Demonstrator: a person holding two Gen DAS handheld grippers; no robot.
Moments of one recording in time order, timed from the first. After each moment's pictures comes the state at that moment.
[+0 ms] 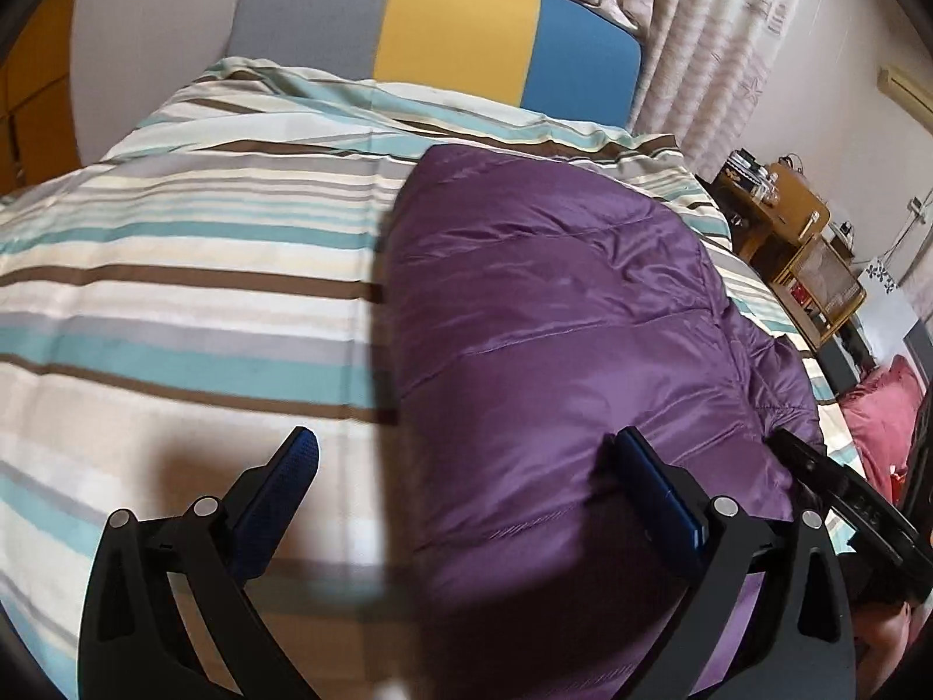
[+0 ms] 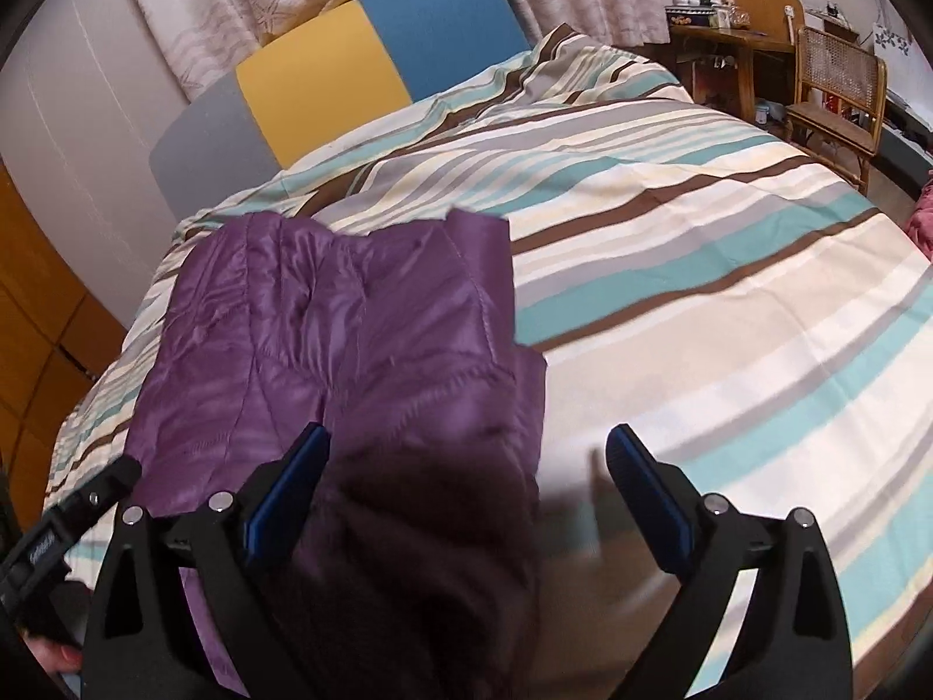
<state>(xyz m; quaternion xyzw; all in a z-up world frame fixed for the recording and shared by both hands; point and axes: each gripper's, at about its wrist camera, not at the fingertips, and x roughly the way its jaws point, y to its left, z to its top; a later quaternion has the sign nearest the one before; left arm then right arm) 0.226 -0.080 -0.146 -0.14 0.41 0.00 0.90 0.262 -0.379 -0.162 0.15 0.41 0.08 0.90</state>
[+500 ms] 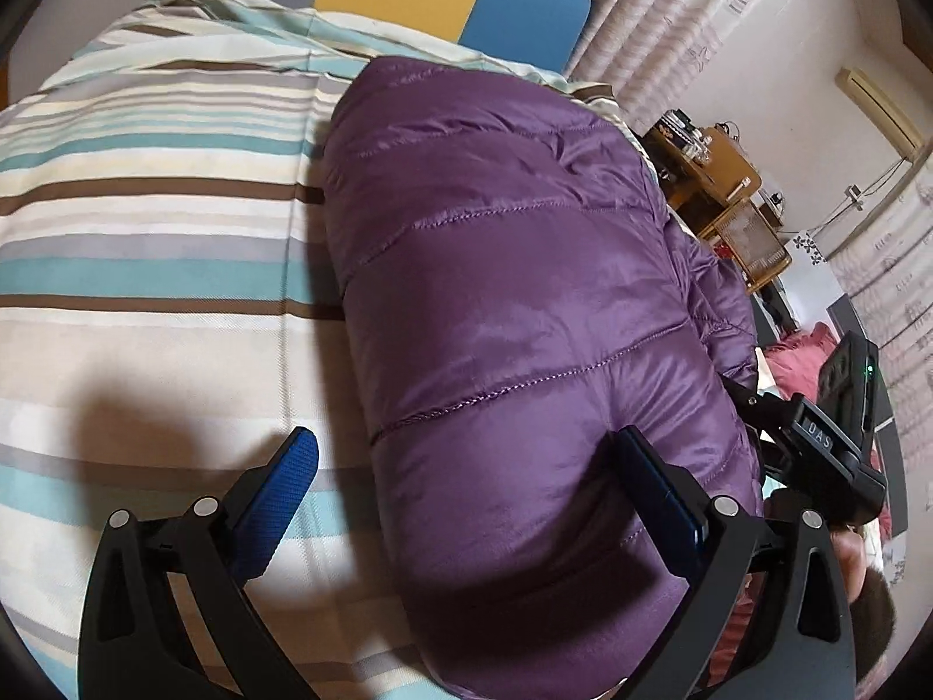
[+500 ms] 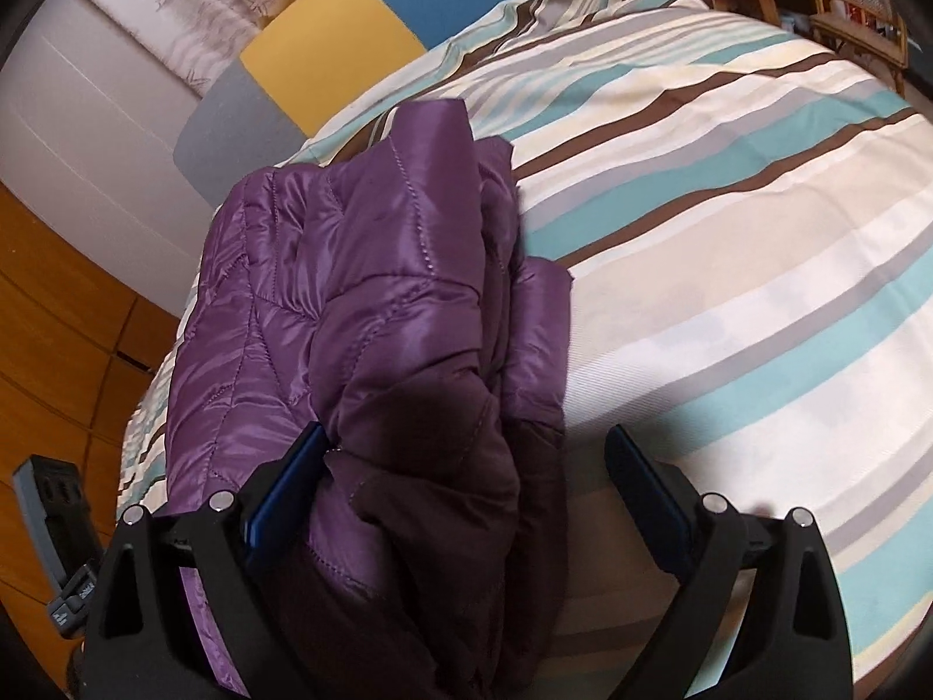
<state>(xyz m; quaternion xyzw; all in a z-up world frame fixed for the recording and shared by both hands) 0.213 -0.080 -0.166 -0.19 0.46 -0.12 0.86 0.267 -0.395 -0.183 0.23 0.47 0.15 0.84</state>
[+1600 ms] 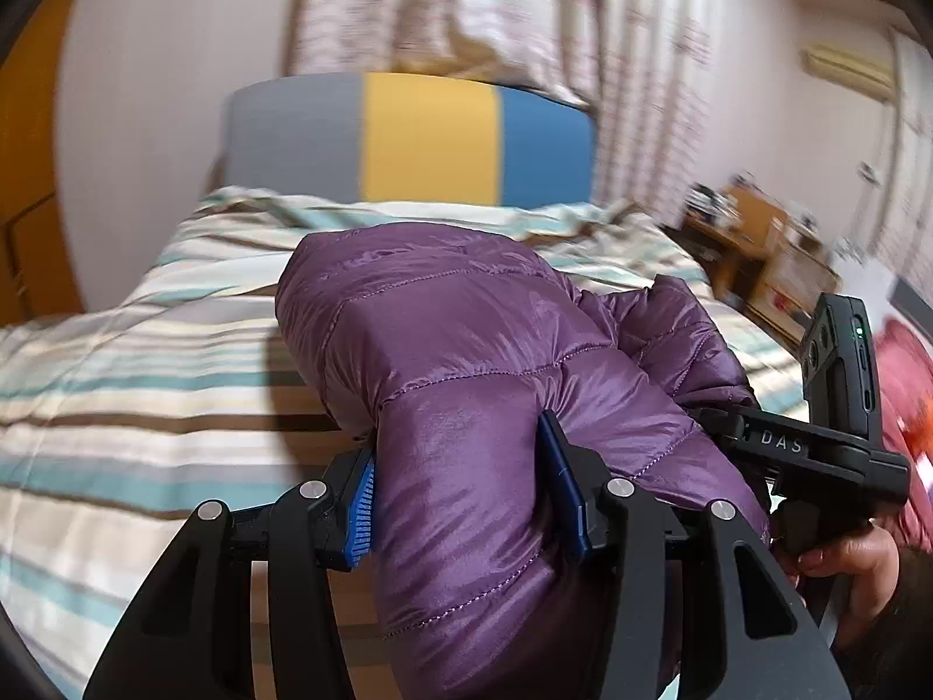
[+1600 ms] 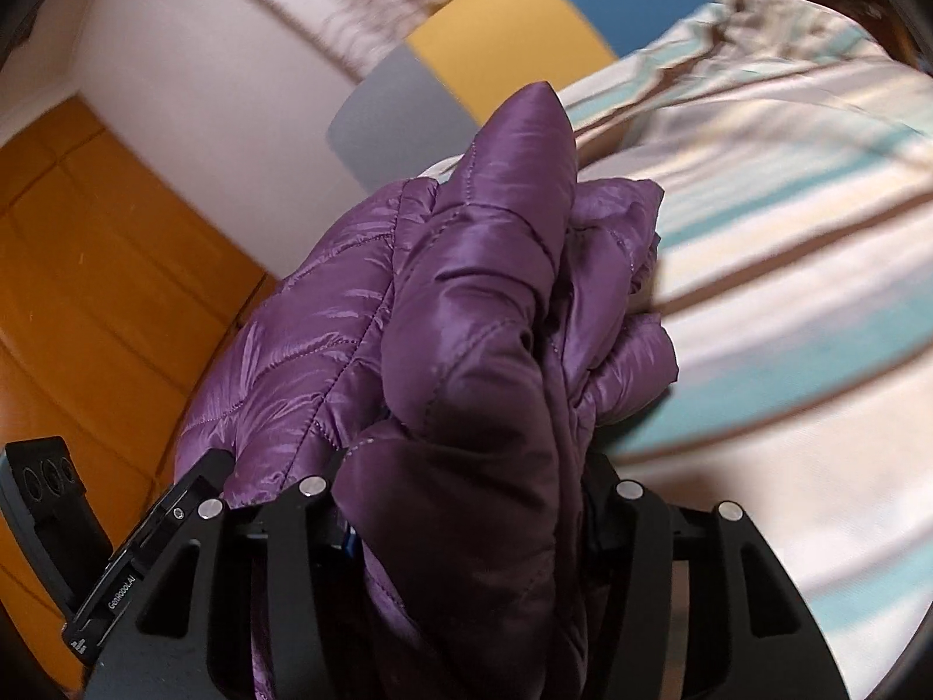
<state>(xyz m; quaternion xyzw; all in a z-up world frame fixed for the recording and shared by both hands) 0.180 -0.016 -0.095 -0.06 0.29 -0.01 0.96 0.285 -0.245 -0.153 0.23 0.39 0.32 0.83</state>
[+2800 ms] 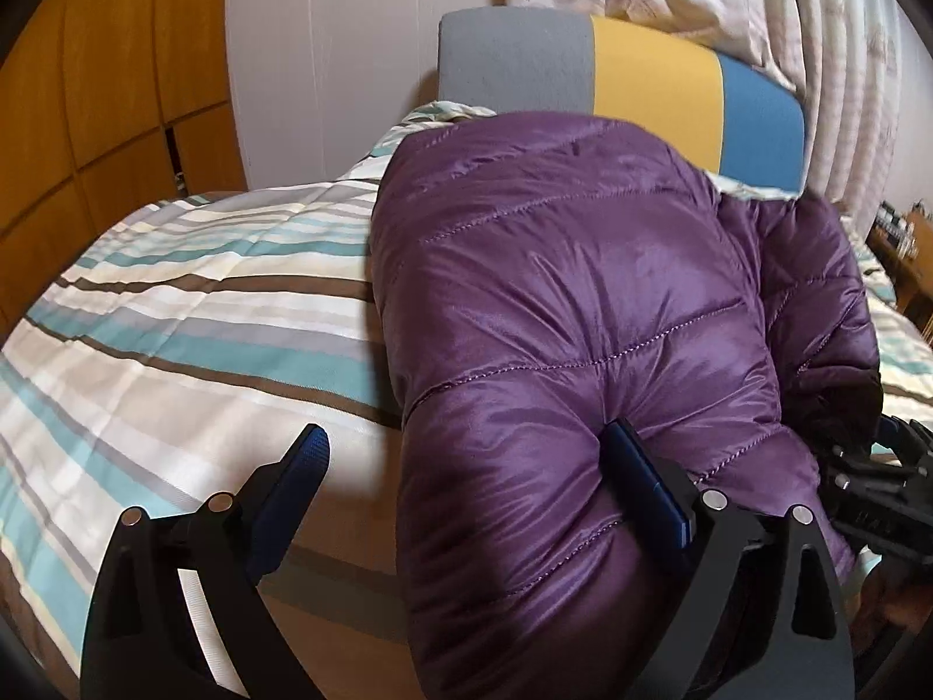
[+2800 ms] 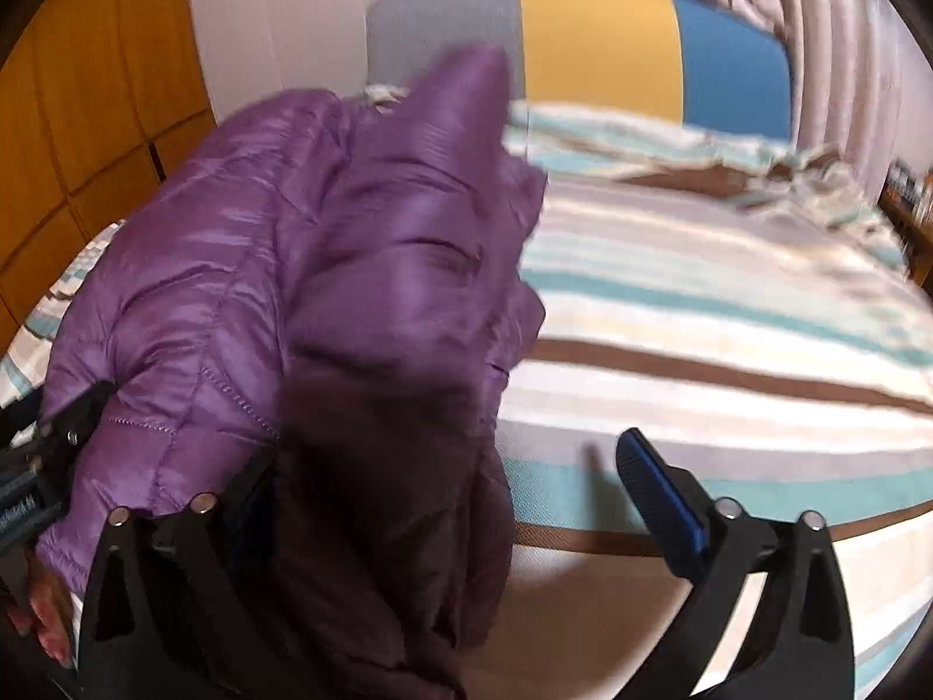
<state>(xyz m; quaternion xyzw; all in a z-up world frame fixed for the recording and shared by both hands) 0.170 0.092 -0.162 -0.08 0.36 0.20 0.91 0.301 -0.103 -0.199 -0.04 0.39 0.24 0.89</state>
